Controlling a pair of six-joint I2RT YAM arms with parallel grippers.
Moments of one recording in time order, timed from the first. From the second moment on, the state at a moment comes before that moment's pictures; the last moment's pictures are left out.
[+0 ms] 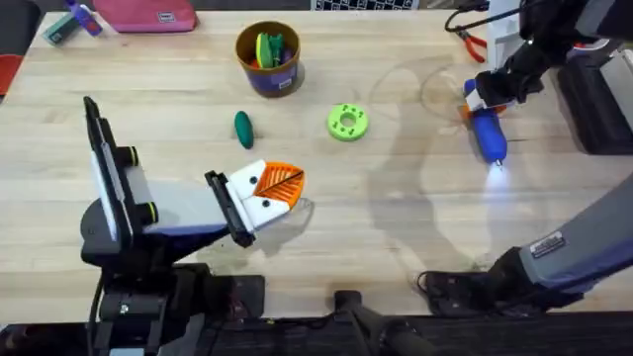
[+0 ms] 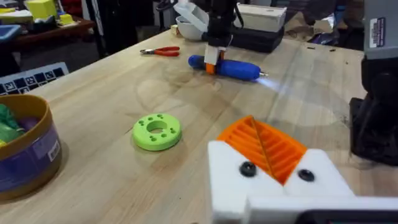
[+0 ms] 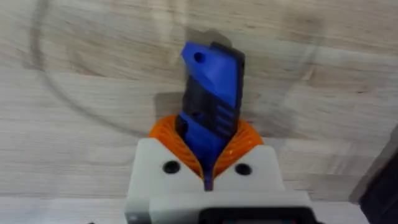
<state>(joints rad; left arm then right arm) 0.02 0.01 0.01 -0.11 1.09 0.07 -0.19 1.94 1.37 -0.85 0.09 -0.36</state>
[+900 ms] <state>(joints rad) 0.02 0.01 0.01 -0.11 1.09 0.07 0.02 1.56 1.59 -0.92 -0.21 -0.22</state>
